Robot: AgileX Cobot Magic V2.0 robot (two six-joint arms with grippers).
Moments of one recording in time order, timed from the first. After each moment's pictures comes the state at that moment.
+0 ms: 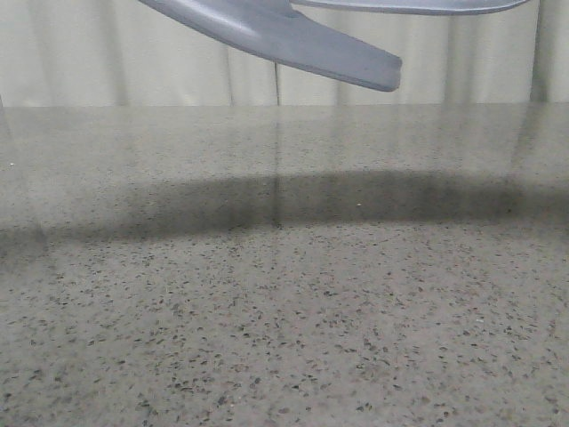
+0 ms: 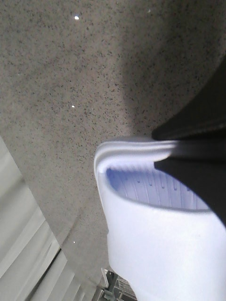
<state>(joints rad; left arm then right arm) -0.11 1.05 -0.59 -1.76 1.03 0.56 0.06 1.03 -0.80 1.15 0.64 -0.60</state>
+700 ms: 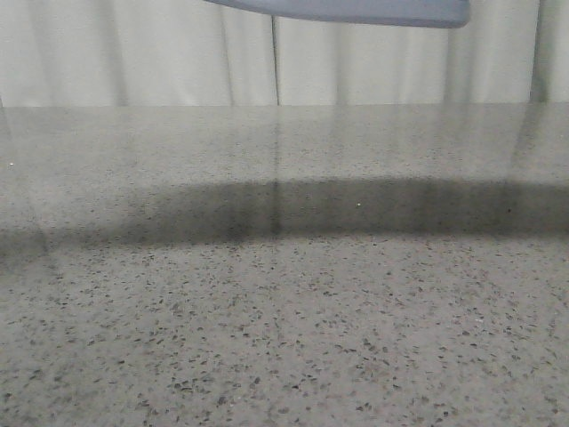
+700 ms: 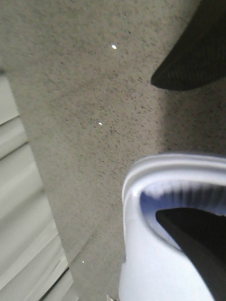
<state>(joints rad) -0.12 1.05 -0.59 -1.75 1.01 0.55 0.08 0.95 -0.80 1.02 0.52 -0.60</state>
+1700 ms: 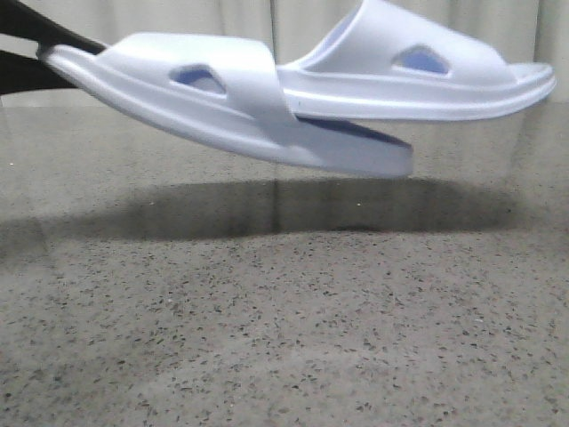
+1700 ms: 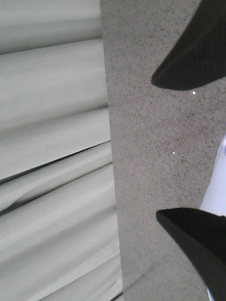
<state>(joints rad) -0.12 1.25 -0.59 -1.67 0.92 0.58 0.08 0.74 -0.80 0.87 0.35 -0.60</state>
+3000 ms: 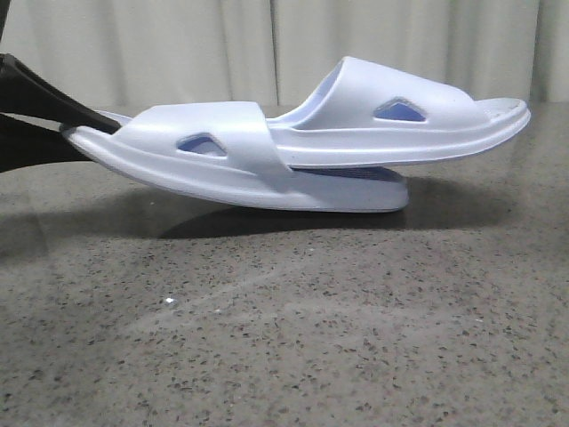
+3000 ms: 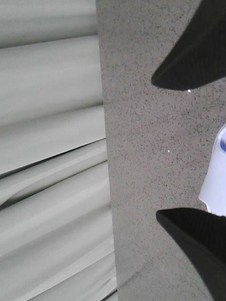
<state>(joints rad) -0.12 1.37 -0.59 -1.67 0.89 0.65 0.08 0.74 -0.80 0.86 0.37 -0.60</state>
